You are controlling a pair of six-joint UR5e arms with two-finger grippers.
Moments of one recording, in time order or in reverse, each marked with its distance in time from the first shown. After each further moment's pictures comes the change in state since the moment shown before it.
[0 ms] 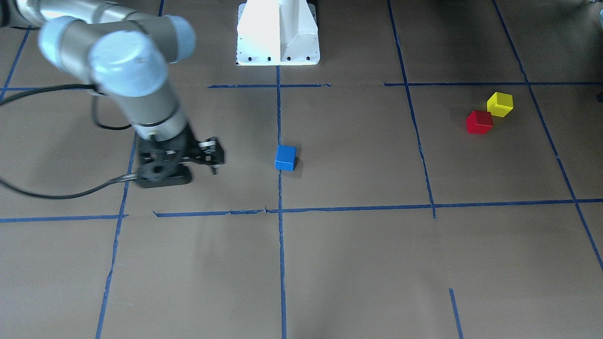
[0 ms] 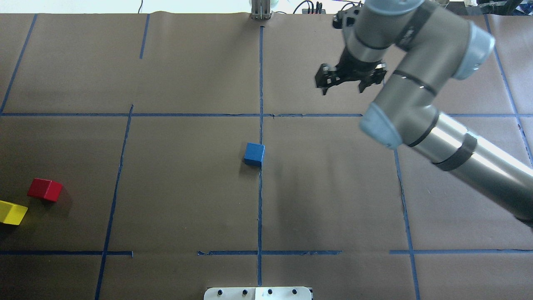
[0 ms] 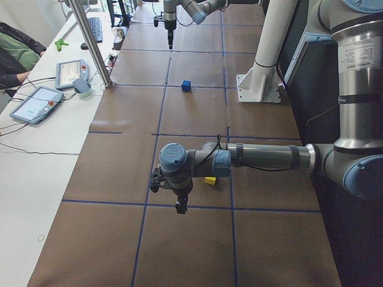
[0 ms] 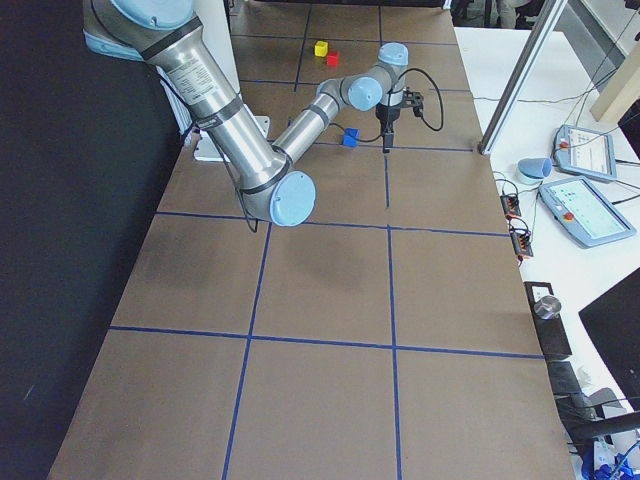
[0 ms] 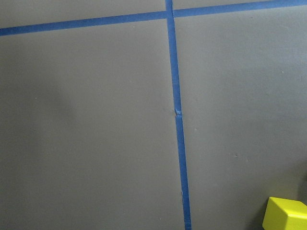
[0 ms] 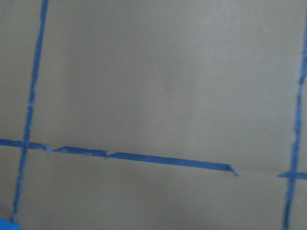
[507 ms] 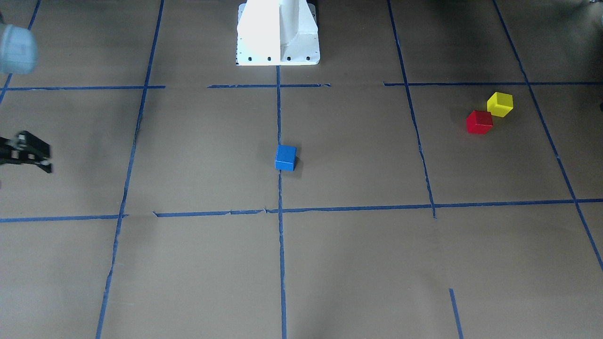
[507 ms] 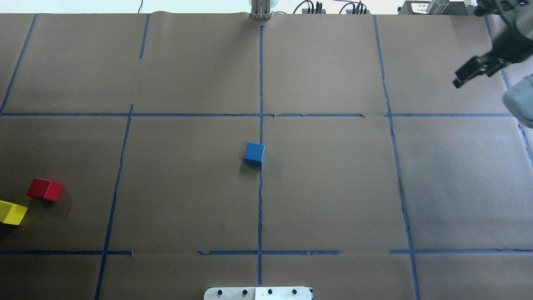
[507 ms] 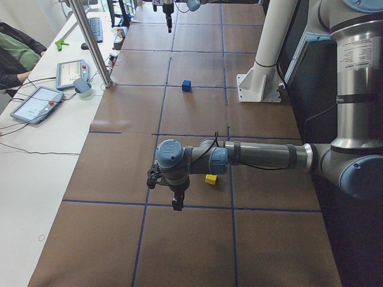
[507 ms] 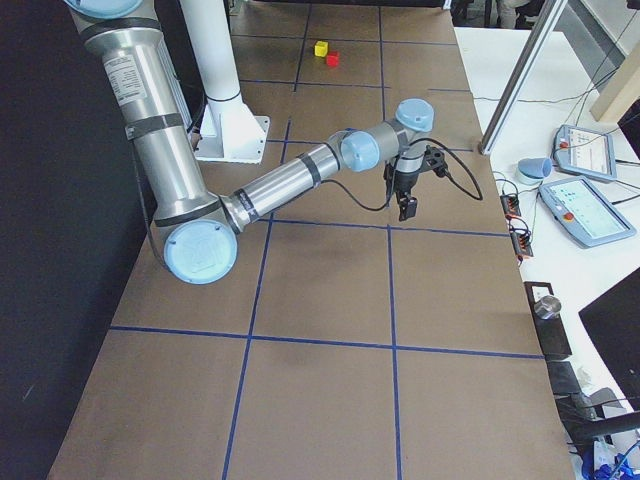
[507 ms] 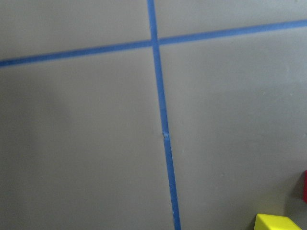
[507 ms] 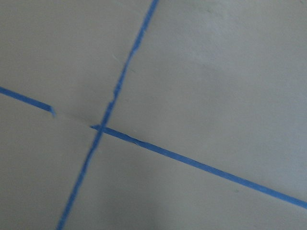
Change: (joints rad) left arm 0.004 -0.083 0.003 -0.030 0.002 -0.008; right arm 0.332 -0.393 0.123 0.006 0.148 -0.642
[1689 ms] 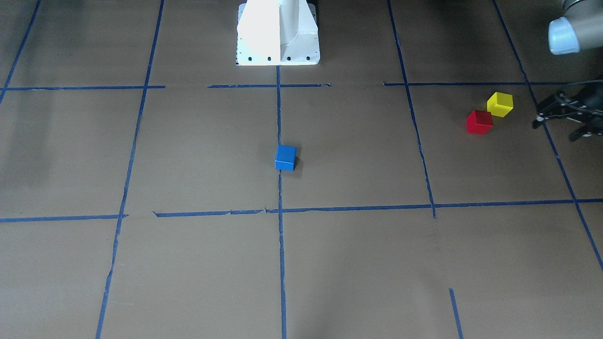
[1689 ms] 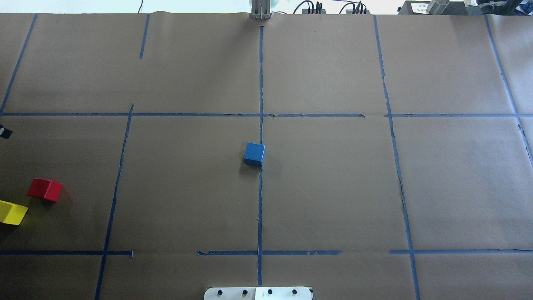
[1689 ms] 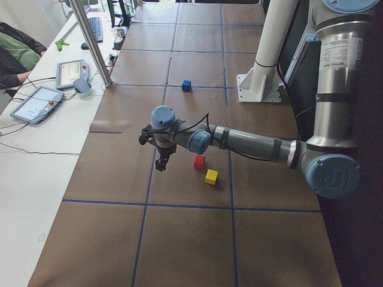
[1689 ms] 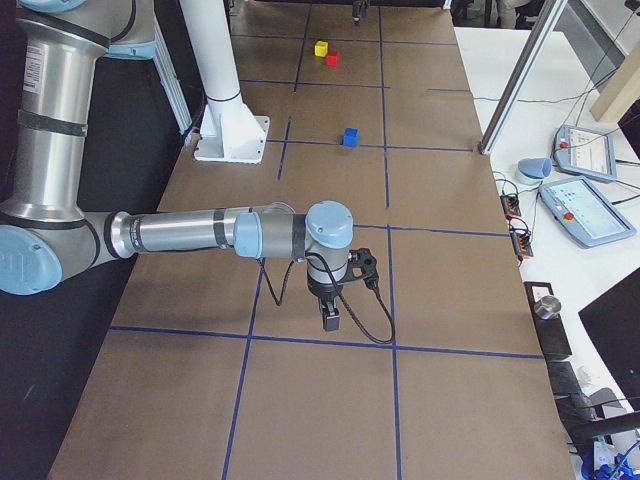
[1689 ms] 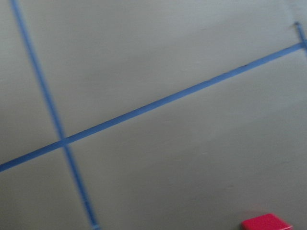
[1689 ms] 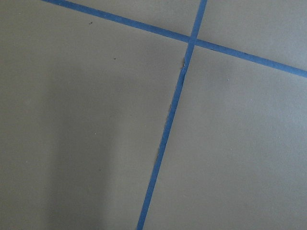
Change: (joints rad) left arm 0.314 0.011 -0.062 -0.392 0.014 -0.376; right arm 0.282 -0.428 0.085 0.006 0.006 -0.311
